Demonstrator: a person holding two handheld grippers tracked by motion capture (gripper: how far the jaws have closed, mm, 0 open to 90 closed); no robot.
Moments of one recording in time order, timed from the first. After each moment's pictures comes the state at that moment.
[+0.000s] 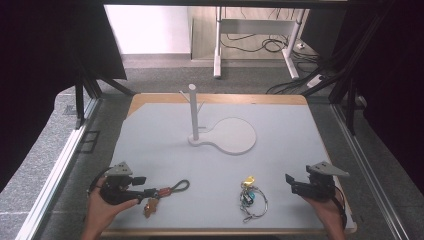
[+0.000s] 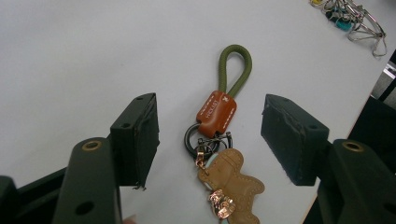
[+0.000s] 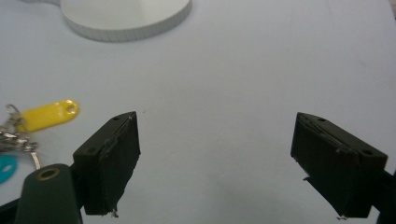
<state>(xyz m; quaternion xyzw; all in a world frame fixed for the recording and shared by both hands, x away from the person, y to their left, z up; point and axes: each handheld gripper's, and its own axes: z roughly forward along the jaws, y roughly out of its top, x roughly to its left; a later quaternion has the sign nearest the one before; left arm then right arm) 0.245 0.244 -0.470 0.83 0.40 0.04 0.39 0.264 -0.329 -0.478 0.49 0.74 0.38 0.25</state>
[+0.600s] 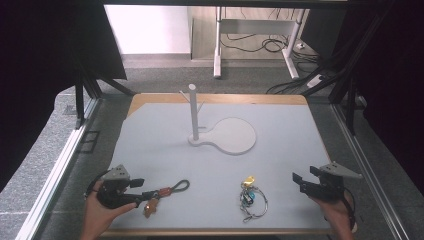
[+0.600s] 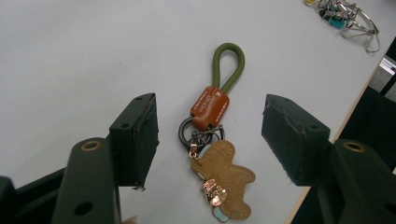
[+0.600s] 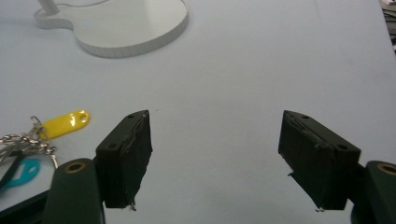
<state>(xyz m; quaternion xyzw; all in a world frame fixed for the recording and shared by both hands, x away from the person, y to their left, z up) 0.233 0.246 -0.463 0.83 0.39 0.05 0.39 0.259 -0.347 -0.471 0.51 0.73 0.40 0.23</state>
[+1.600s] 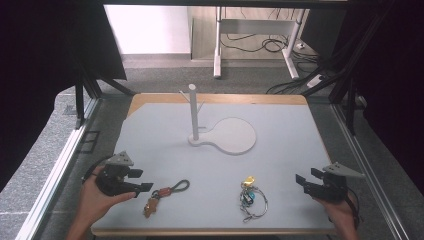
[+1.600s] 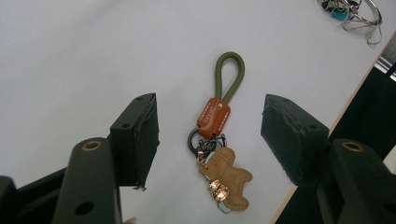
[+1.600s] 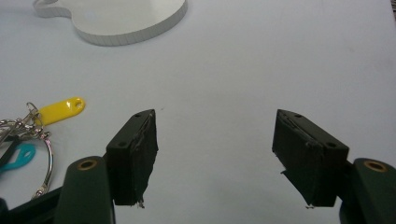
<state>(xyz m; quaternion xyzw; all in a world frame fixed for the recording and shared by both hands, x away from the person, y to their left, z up) 0.255 0.235 -0.418 0.87 0.37 0.05 0.32 0.260 -0.359 -0.476 0.51 0.73 0.40 0.22</state>
